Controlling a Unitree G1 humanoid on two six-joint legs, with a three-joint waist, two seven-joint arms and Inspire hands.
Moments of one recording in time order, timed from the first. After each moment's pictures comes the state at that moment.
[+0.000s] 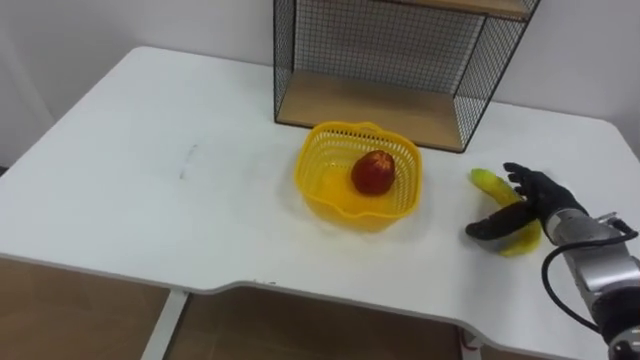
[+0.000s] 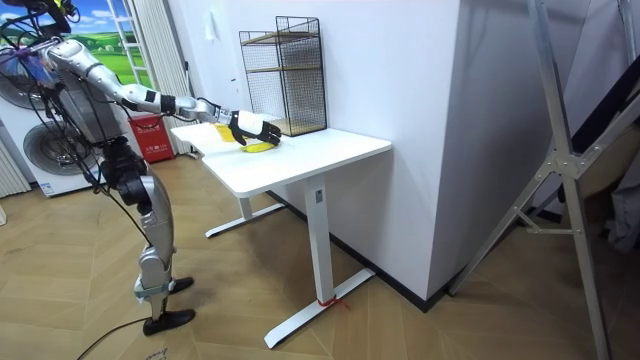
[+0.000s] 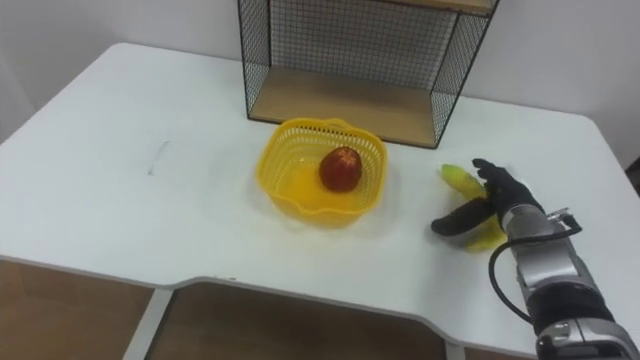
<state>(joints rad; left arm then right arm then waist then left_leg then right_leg) 0.27 0.26 0.08 1.02 0.42 0.20 0.00 -0.42 -0.50 0.07 0.94 -0.13 0.12 0.07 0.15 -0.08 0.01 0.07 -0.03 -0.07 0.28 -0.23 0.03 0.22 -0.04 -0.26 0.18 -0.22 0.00</state>
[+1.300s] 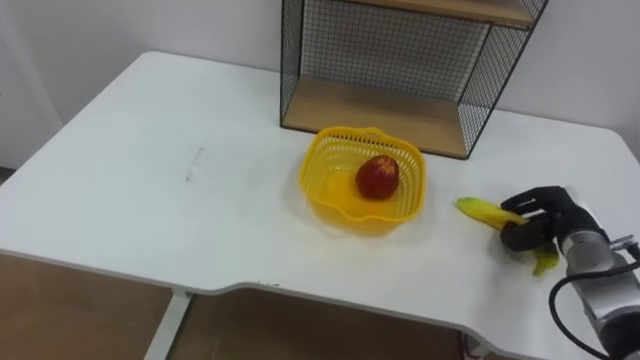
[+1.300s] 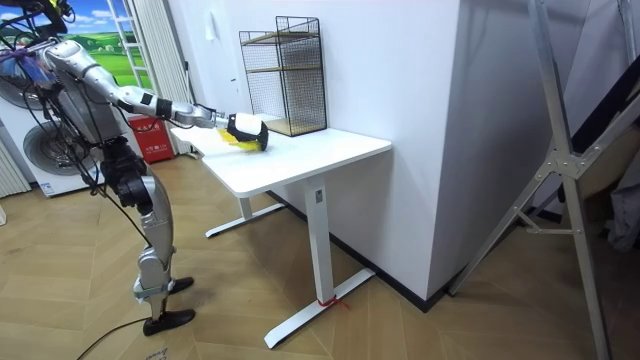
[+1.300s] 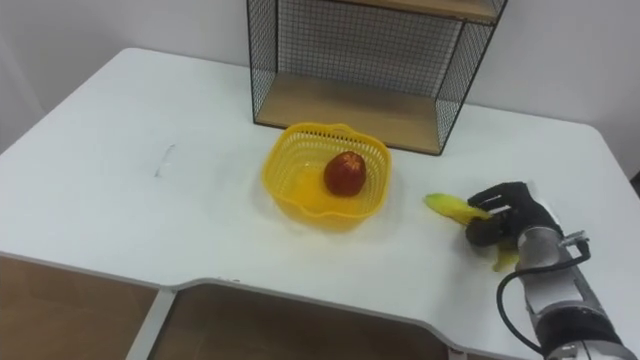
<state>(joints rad) 0.29 0.27 0.02 1.05 0.40 0.19 -0.01 -0.35 -0.52 0.06 0.97 -0.20 0.05 -0.05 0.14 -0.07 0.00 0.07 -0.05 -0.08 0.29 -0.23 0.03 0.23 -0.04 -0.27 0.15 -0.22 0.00</state>
